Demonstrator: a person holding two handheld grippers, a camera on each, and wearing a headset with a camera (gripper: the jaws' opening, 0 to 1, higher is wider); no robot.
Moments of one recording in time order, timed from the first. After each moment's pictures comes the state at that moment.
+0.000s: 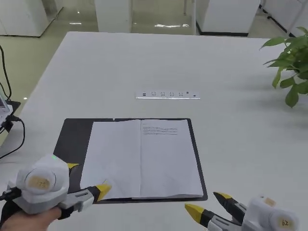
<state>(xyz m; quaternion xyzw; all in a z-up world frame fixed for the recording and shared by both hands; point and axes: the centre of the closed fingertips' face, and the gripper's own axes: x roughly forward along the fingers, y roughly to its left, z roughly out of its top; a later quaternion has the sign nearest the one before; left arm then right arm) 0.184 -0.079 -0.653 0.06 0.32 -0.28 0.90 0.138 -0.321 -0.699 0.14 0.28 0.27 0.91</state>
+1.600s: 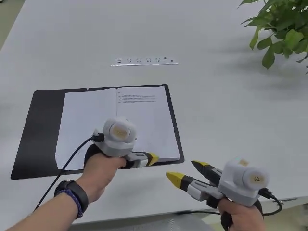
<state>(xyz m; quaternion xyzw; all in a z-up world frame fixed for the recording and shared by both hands) 0.205 -0.271 -0.737 0.06 0.37 -0.42 0.83 0.127 -0.336 -0.711 0.16 0.31 0.27 0.90</state>
